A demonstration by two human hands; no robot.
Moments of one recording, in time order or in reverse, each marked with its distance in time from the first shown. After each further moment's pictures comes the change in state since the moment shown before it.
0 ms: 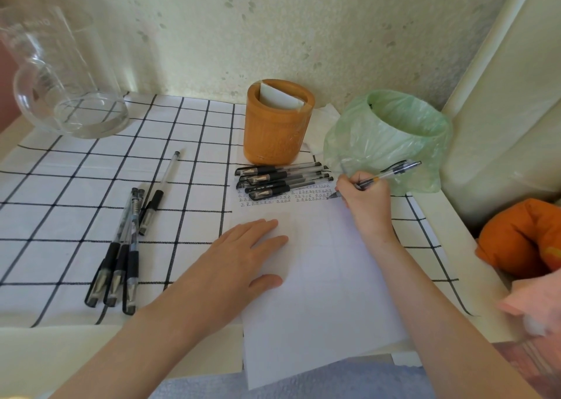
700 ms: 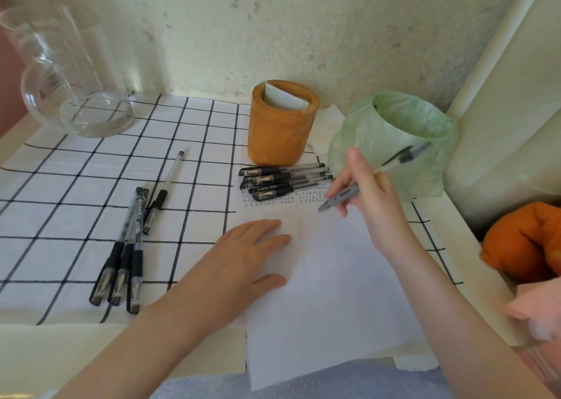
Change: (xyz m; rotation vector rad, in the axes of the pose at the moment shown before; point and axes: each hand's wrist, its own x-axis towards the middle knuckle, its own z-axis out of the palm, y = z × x) left_hand 0.003 0.002 -0.002 -0.178 0.002 -0.001; right_hand -0.024 -0.055 -0.010 0.241 -0.359 -0.005
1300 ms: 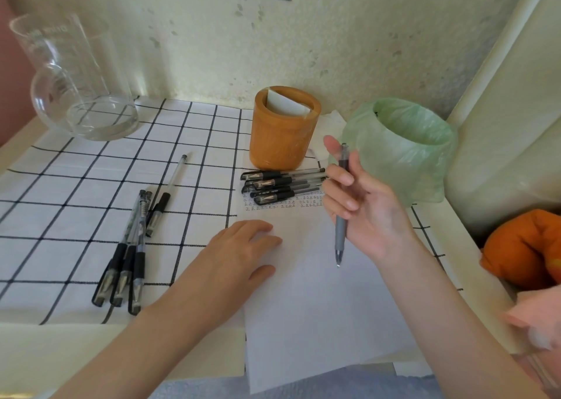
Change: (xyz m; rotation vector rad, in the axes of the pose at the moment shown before) left_hand -0.002 -0.007 0.000 0.048 0.156 -0.013; right_hand -0.005 -0.022 0.013 0.883 -0.268 0.310
